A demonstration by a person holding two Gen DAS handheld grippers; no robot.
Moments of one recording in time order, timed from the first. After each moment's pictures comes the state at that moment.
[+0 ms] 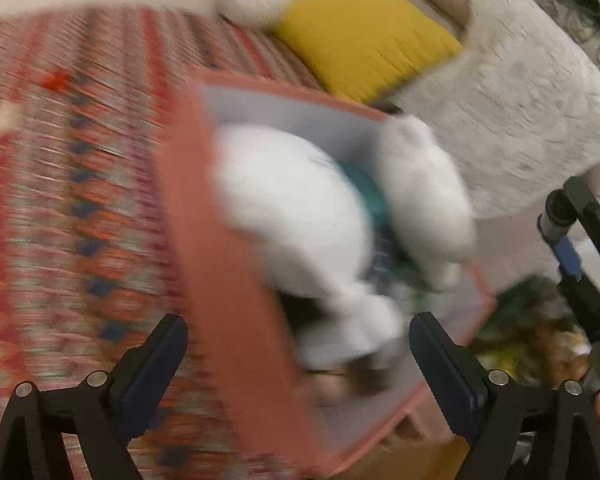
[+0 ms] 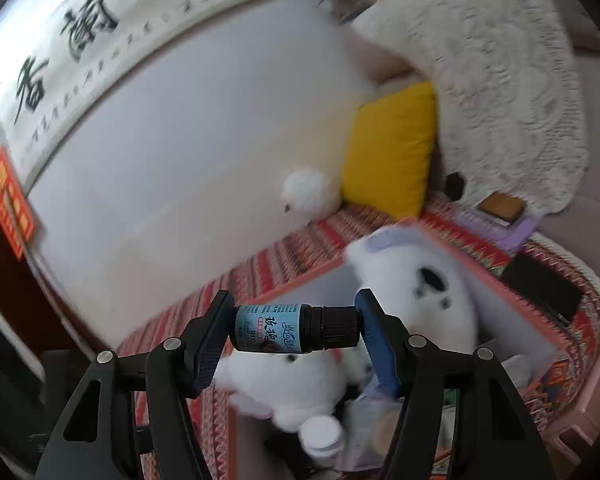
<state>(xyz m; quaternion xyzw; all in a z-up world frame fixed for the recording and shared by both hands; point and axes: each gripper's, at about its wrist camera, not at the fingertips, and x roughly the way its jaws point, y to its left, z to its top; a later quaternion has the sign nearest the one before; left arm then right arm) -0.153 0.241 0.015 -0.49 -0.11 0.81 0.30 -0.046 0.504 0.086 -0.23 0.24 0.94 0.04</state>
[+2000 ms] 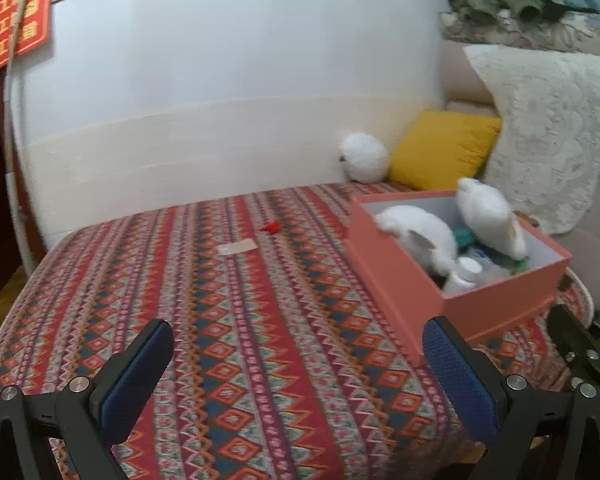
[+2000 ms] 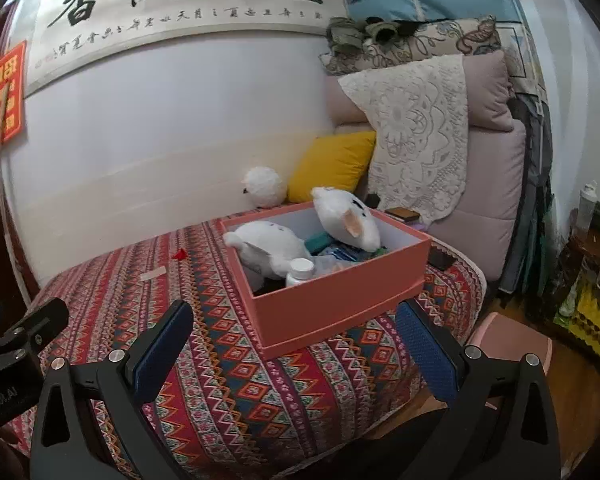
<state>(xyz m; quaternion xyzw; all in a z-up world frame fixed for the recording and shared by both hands) 0.133 0.131 0.102 -0.24 0.05 0.96 0.13 0.203 0.293 0.074 -0.19 0.10 0.95 0.20</state>
